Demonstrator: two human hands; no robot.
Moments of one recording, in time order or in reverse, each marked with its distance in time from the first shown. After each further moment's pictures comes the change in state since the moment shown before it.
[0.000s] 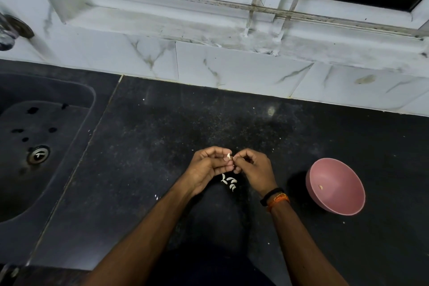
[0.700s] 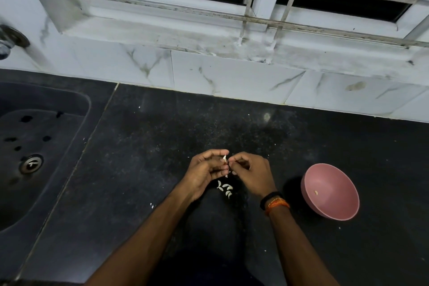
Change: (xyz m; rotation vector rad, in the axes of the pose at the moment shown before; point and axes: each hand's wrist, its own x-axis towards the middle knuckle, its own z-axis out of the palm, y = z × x) left_hand 0.008 0.000 0.007 0.029 0.057 0.010; right_hand 0.004 -0.005 -0.010 -0.242 0.009 -0.115
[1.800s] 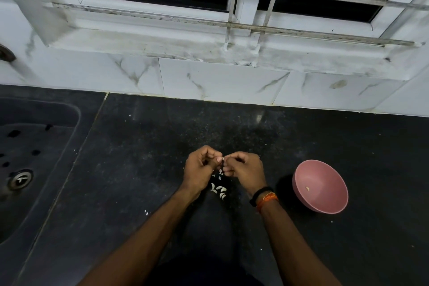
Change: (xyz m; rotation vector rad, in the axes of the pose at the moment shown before) left_hand 0.009 -0.003 0.010 0.496 0.100 0.415; right_hand 0.000 -0.015 0.002 0.377 0.102 0.262
